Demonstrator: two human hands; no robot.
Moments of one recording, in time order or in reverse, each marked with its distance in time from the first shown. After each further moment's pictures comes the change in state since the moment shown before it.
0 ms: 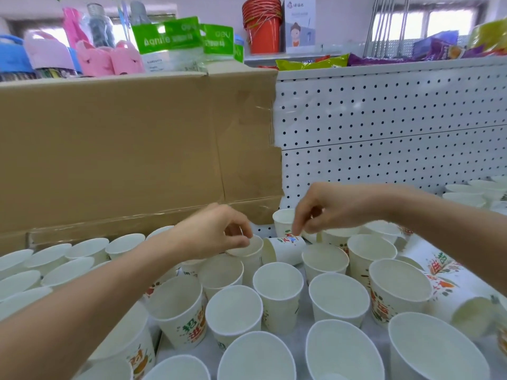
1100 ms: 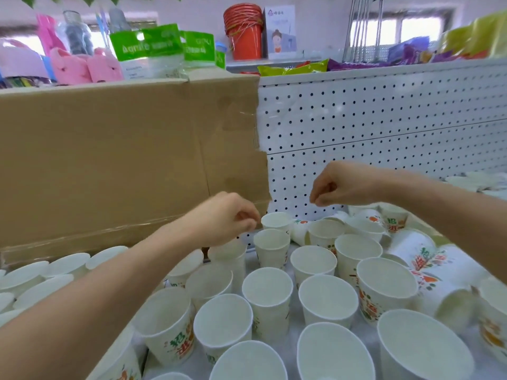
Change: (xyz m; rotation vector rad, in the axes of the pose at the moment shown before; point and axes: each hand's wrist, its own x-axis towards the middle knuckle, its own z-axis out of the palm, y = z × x) left_hand 0.035 0.021 -0.006 0.099 0.047 0.070; right_hand -0.004 0.049 -0.022 -0.093 0.270 0.185
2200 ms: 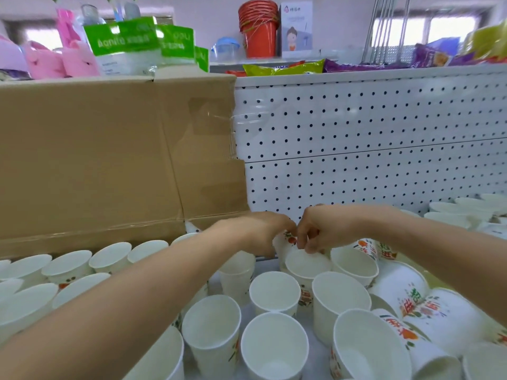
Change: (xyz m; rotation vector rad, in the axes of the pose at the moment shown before) left_hand 0.113 0.053 0.059 0.173 -0.314 0.050; right_hand 0.021 0.049 0.027 -0.097 -0.356 -0.082
